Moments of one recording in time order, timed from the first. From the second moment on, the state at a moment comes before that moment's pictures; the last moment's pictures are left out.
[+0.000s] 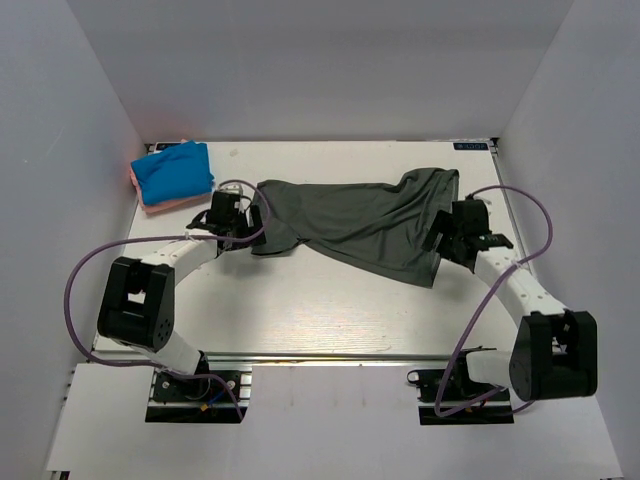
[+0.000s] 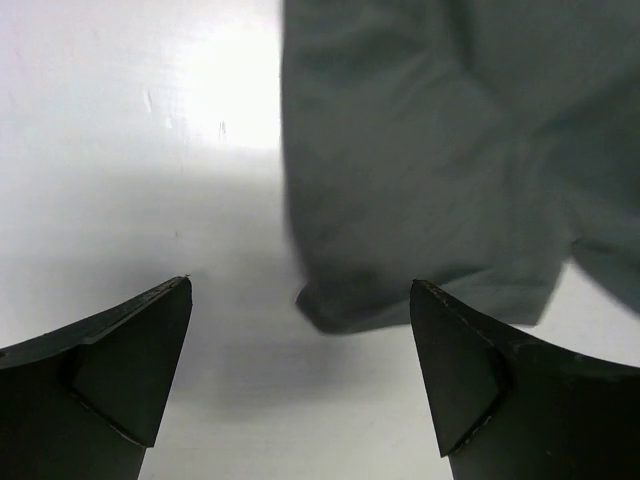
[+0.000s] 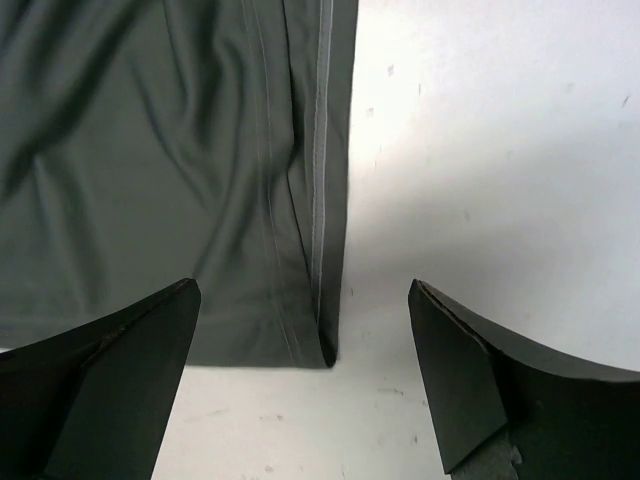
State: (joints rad) left arm -0.25 1.56 0.92 -0.19 -0.09 -0.35; right arm 0.13 1.29 0.83 -0.44 0.18 0.44
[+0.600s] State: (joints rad) left arm -0.25 1.66 0.87 -0.11 -0.03 -0.38; right arm 0.13 1.30 0.68 -0.35 0.02 0.46
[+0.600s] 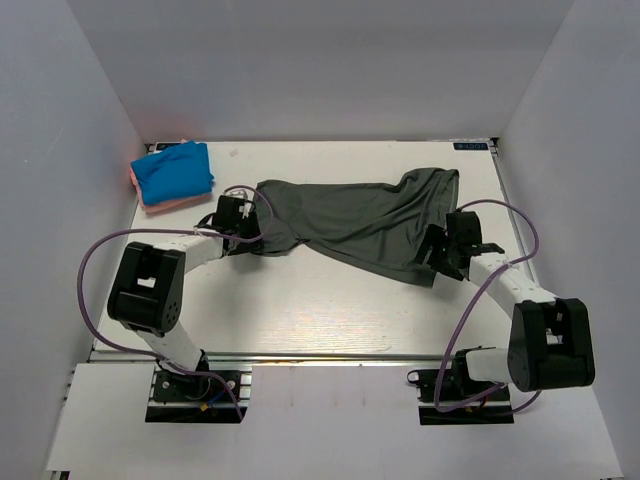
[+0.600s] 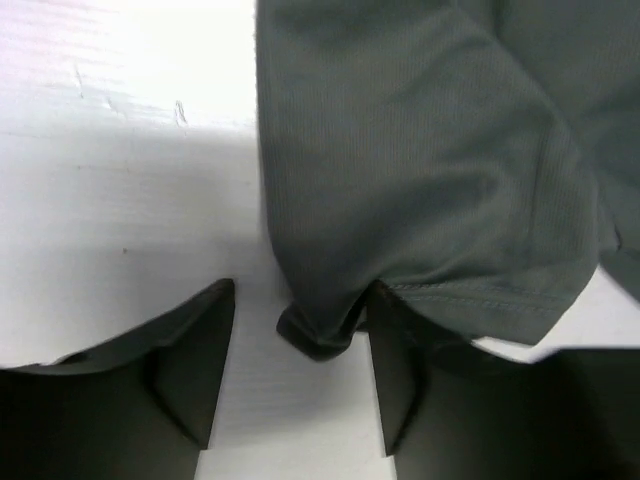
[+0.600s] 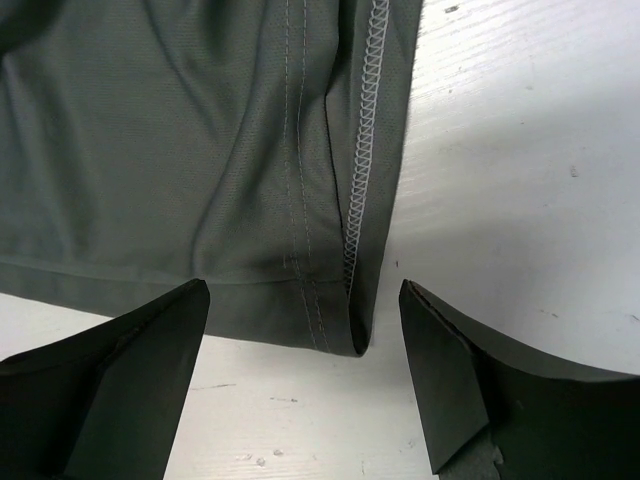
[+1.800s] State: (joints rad) left arm -0.25 1.71 0.88 -0.05 0.07 -0.38; right arm 0.15 1.37 0.67 -0.26 -0.04 0.44
